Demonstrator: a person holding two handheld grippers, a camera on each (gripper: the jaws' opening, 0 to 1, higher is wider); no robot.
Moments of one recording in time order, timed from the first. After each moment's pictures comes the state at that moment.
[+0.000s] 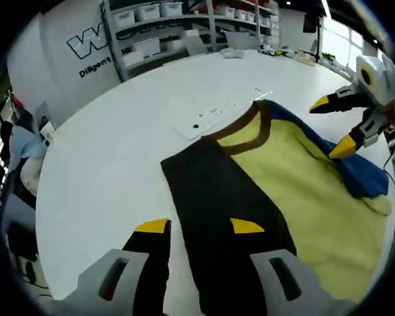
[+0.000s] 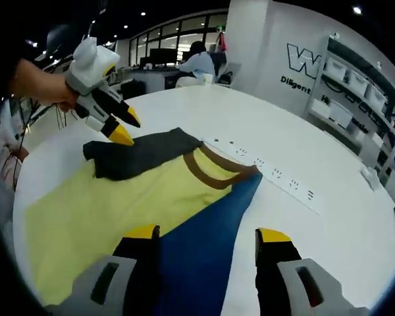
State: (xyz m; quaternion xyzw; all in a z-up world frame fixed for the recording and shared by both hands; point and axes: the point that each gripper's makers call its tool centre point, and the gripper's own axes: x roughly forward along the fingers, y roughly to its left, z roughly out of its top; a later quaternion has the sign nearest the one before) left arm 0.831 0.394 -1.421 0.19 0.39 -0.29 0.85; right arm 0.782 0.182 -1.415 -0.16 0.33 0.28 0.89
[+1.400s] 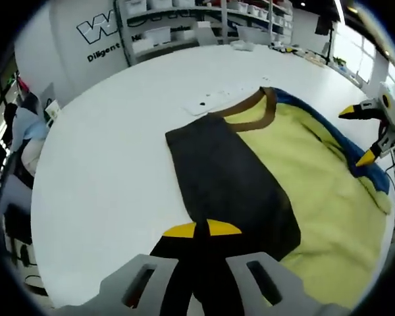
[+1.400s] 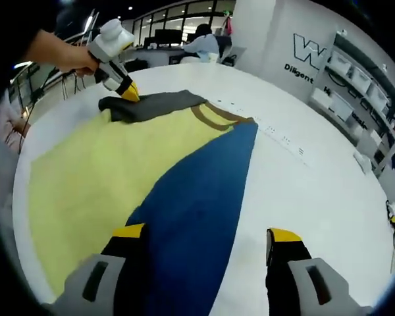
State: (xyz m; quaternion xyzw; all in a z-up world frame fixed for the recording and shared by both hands) left arm 0.814 0.410 -1.436 0.16 0.42 -0.27 0.85; right arm 0.714 0.118 -1.435 -0.22 0.38 0.26 0.86
